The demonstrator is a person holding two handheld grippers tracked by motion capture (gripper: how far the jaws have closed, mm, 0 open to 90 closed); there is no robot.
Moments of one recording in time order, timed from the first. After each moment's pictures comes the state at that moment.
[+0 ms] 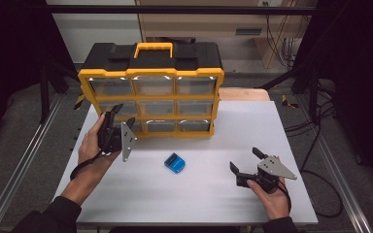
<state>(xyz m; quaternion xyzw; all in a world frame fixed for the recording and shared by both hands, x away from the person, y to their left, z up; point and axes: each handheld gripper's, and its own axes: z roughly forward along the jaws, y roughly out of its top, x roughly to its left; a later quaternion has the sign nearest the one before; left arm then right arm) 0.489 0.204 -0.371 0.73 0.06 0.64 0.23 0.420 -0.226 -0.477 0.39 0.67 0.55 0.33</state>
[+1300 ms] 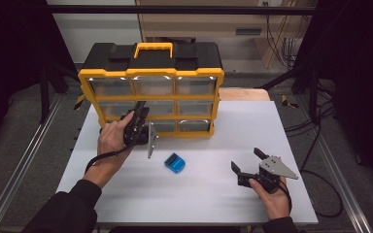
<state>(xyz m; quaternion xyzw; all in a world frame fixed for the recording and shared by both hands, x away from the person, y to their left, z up) 0.520 0.158 -0.395 0.70 -0.03 0.70 0.13 0.421 -0.230 -0.478 0.40 0.66 0.55 0.32</state>
